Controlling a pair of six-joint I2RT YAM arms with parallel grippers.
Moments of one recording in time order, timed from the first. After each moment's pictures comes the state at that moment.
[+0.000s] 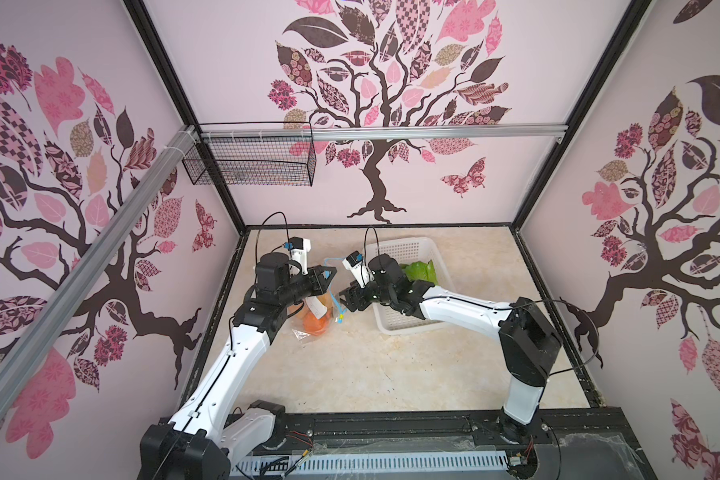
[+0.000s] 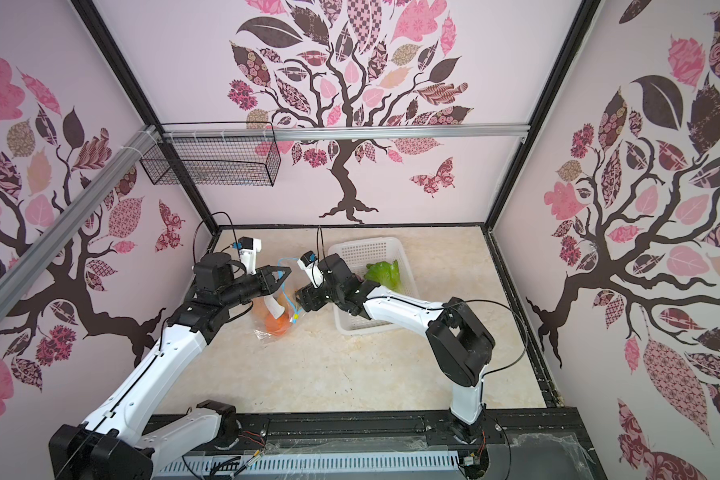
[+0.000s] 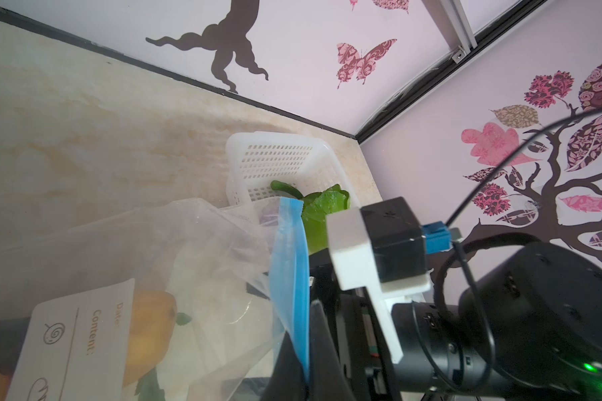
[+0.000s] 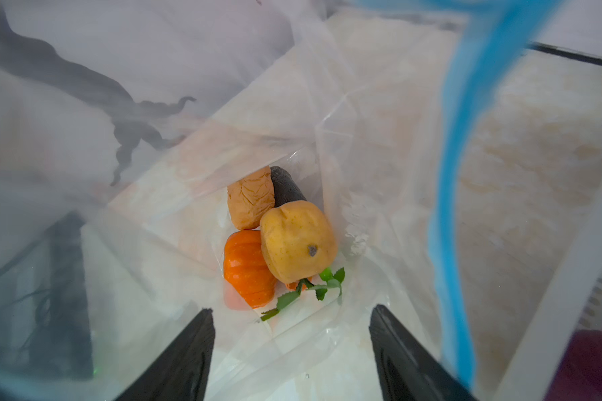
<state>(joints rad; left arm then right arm) -0.22 1.08 0.91 -0.23 0.46 -0.53 0.84 1.80 1.32 -0.02 -0.21 0.22</state>
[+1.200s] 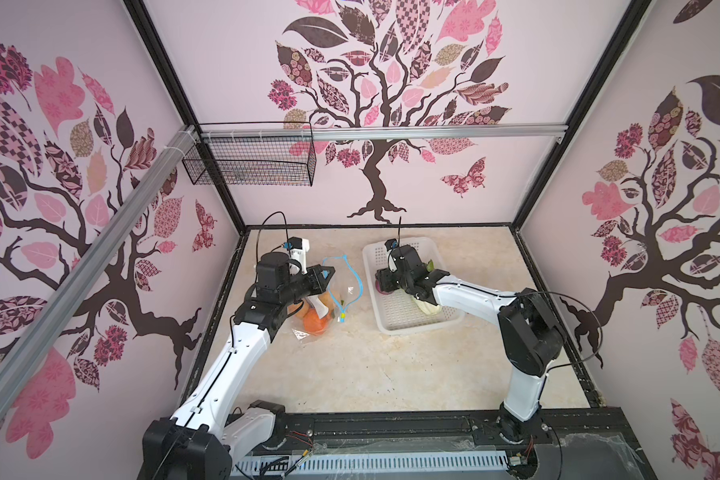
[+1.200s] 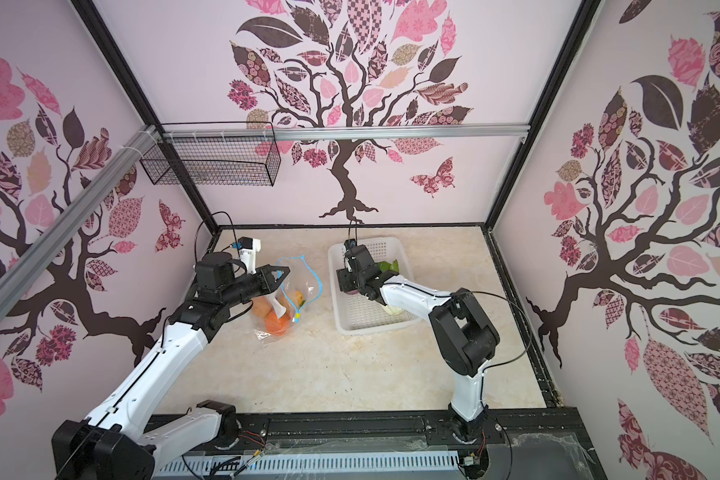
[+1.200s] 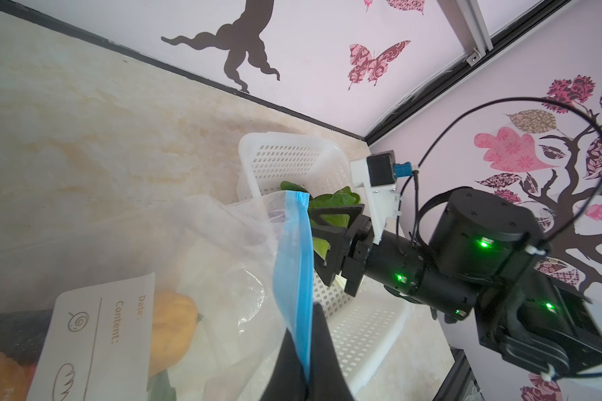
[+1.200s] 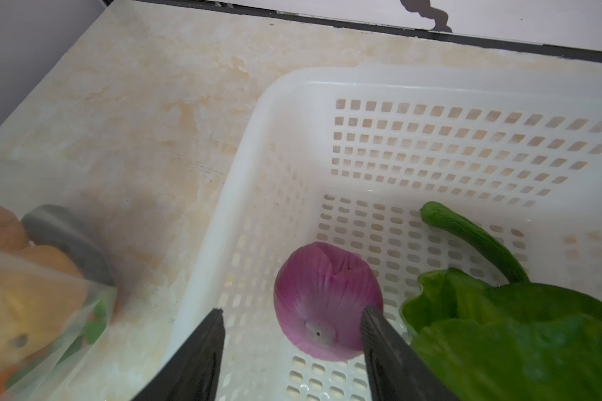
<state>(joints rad) -0.21 1.09 0.91 -0.24 0.45 -0.53 0.64 1.88 1.32 -0.12 0.08 0.28</state>
